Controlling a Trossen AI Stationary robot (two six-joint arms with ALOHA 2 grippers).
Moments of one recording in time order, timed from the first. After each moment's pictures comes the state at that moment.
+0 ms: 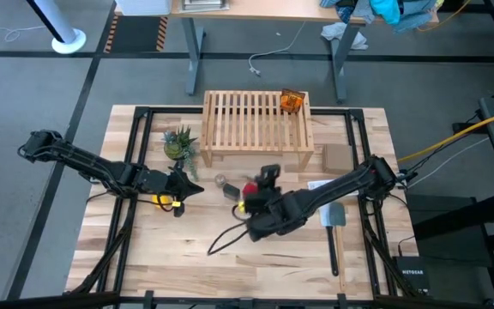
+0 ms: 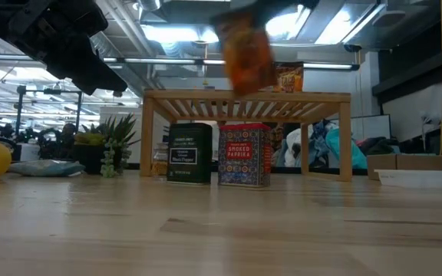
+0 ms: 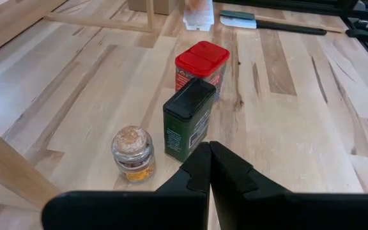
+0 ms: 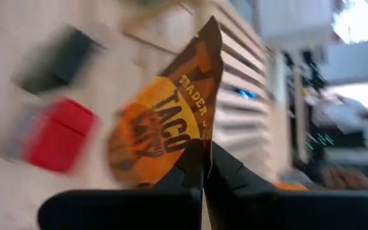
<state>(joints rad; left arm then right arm) -0.26 0.86 0.35 0.04 -0.34 -0.24 0.40 1.98 1.86 -1.24 0.99 0.13</state>
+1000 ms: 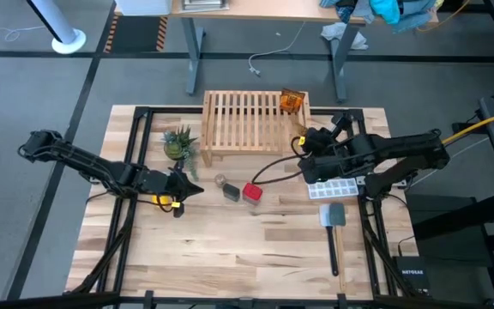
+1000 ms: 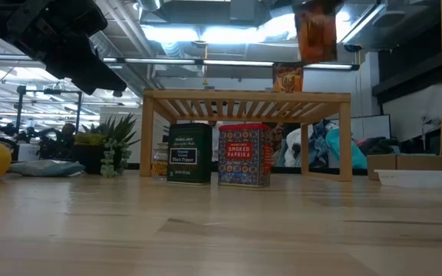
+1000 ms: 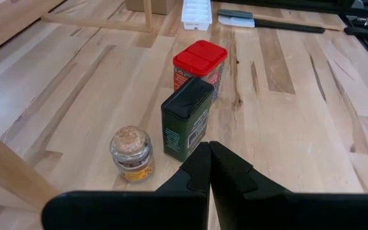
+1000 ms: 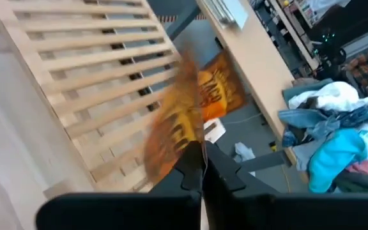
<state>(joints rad) -0.27 0.86 0.35 0.04 -0.34 -0.23 0.22 1.42 1.61 -1.48 1.00 0.49</state>
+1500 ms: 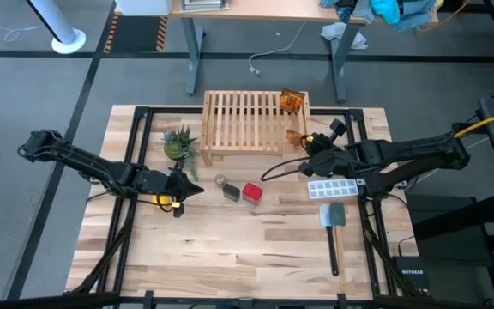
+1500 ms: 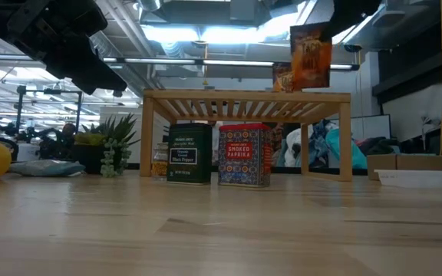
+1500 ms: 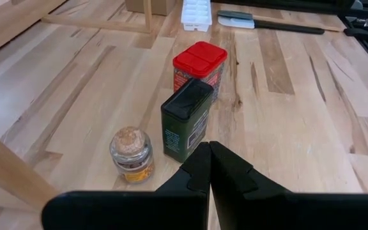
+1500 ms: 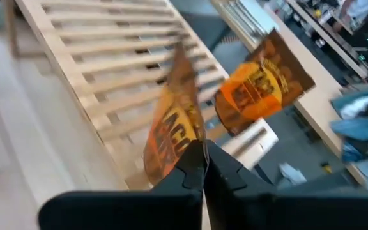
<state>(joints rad) -0.27 0.86 0.35 0.04 -0.34 -0.23 0.15 1.15 1.13 -0.88 0.91 0.25</state>
